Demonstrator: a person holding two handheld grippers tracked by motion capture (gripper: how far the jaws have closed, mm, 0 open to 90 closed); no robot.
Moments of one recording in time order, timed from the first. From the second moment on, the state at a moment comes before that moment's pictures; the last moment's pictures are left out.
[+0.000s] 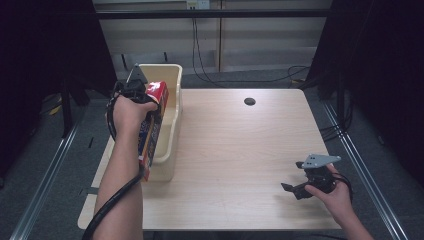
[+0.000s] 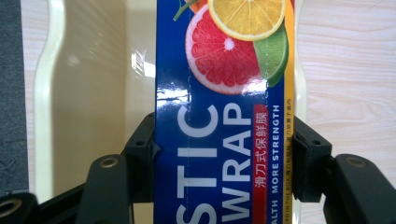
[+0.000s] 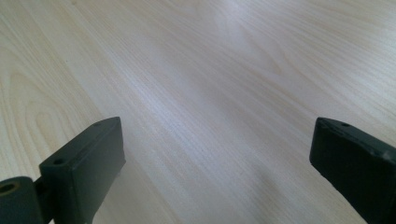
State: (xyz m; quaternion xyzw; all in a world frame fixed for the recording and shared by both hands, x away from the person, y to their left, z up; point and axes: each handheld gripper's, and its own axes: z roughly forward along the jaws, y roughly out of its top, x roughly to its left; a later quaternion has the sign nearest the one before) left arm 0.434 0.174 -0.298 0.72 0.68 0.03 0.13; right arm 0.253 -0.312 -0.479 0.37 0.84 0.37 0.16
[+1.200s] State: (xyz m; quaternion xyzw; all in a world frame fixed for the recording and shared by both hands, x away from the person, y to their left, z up) left arm 0.442 0.174 -0.317 0.72 0.69 0.01 0.11; right arm 0.253 -0.310 -0.481 0.37 0.84 0.36 0.15
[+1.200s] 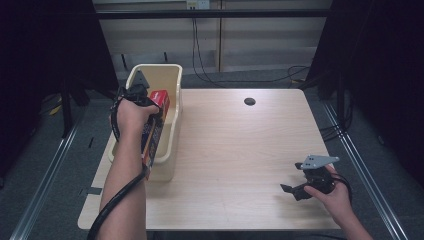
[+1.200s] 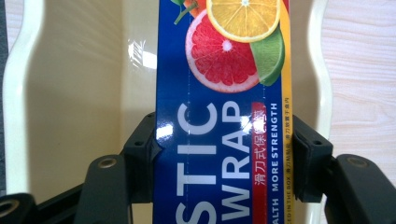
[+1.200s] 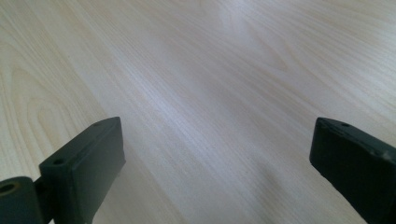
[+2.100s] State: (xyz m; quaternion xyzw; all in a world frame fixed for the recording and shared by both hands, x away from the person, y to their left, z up) left arm 0.447 0.172 -0.327 0.72 0.68 0.00 0.10; right arm 0.253 -0.309 -0.482 0.37 0.85 0.36 0.15
